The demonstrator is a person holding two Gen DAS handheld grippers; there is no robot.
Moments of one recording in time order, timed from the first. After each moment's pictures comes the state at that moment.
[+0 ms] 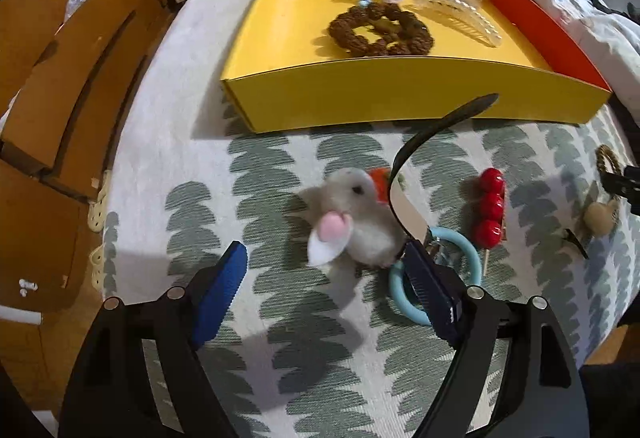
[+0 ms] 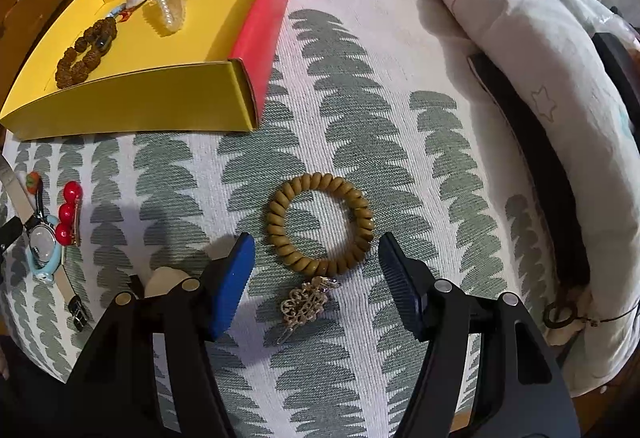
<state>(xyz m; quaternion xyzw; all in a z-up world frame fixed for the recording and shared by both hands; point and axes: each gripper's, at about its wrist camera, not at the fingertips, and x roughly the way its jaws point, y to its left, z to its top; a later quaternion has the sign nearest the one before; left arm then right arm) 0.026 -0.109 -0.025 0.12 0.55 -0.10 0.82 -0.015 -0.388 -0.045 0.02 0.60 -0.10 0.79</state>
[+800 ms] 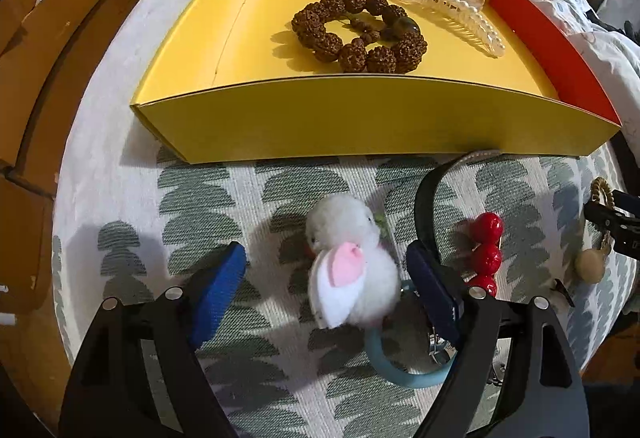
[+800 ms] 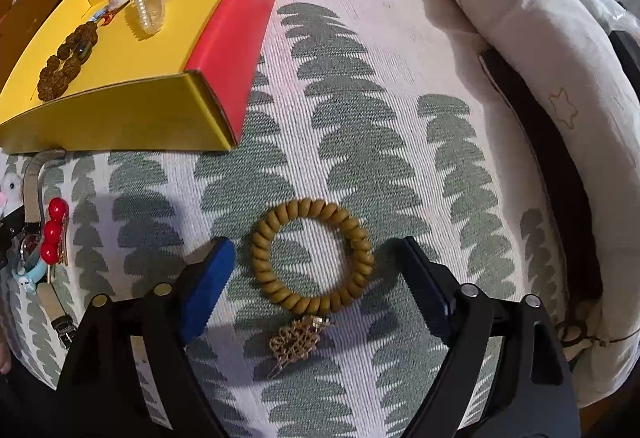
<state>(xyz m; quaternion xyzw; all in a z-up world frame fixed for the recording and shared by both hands) 0.070 -0.131 -0.053 0.07 0.58 -0.14 0.80 0.008 -0.395 -0.062 0.03 0.61 -0.10 0.79</state>
